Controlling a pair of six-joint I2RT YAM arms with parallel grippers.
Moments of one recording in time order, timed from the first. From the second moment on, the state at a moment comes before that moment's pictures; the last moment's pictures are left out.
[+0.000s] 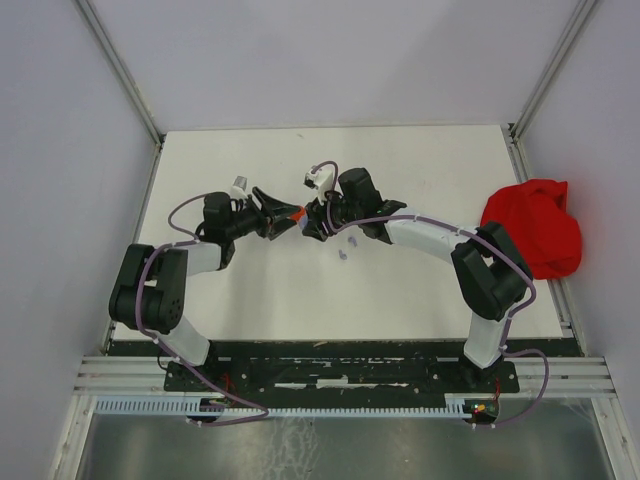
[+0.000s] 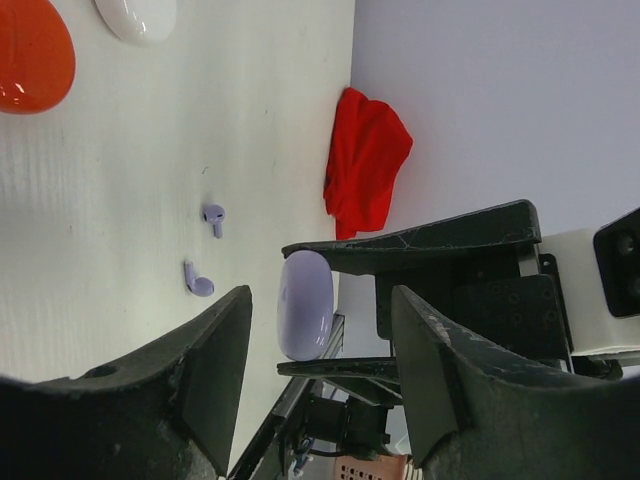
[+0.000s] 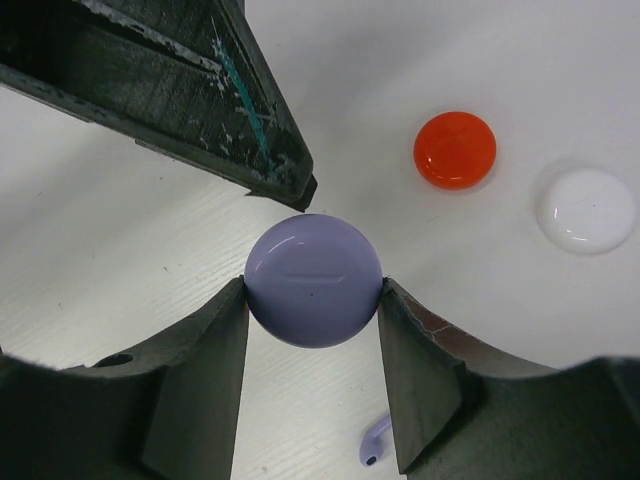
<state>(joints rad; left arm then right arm) -0.15 1.63 0.65 0.69 0.74 -1.21 0.68 1.84 1.26 0.03 -0.40 -0.05</state>
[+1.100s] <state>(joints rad) -0.20 1.62 0.68 0.58 0.73 -1.08 0.68 1.84 1.26 0.03 -0.41 -0.04</state>
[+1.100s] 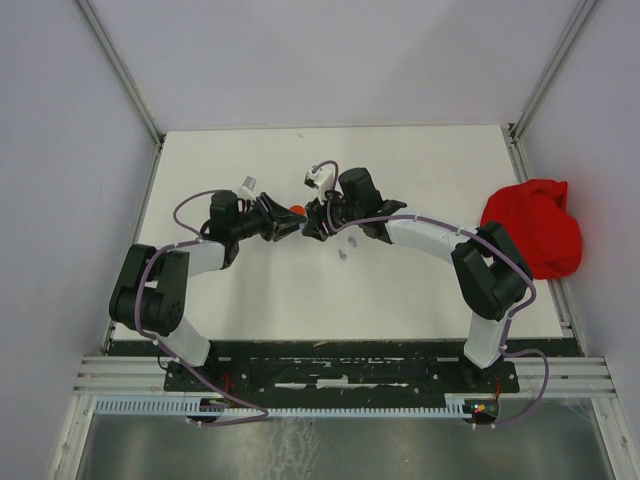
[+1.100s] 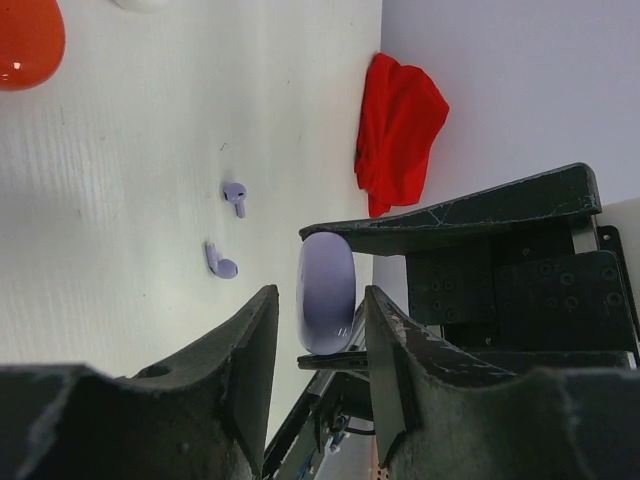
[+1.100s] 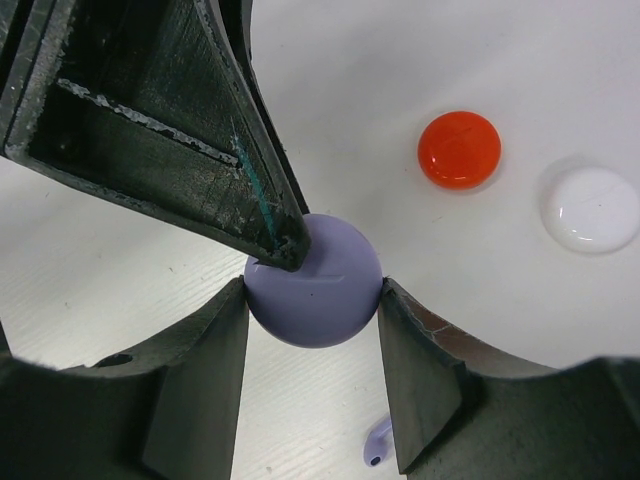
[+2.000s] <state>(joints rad) -0.20 1.61 0.68 0.58 0.73 -1.07 0.68 1.84 1.26 0.03 -0.42 -0.04</state>
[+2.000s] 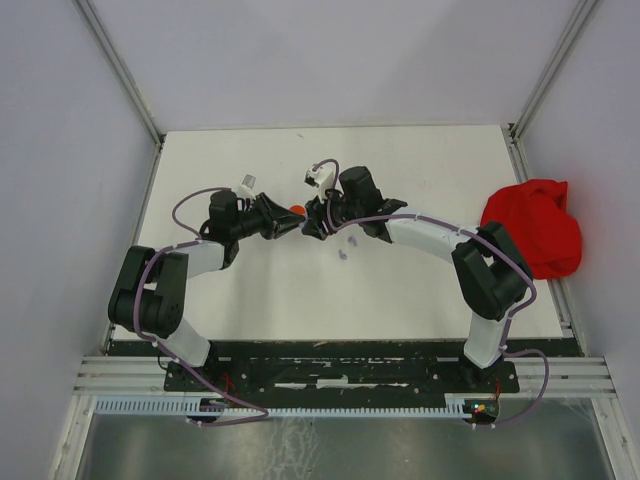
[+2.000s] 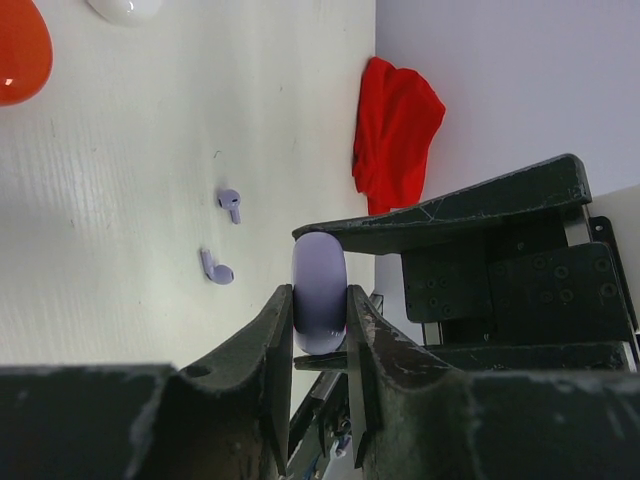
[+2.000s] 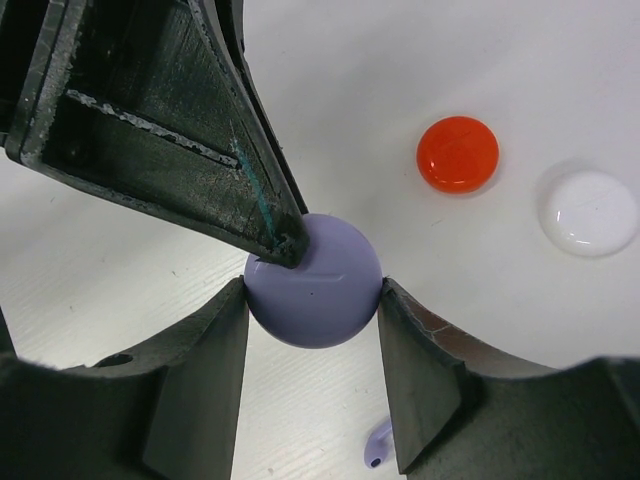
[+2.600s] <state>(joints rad) -0.20 1.61 0.69 0.59 0.68 -1.07 0.64 1.69 1.24 0.06 -0.27 0.08</state>
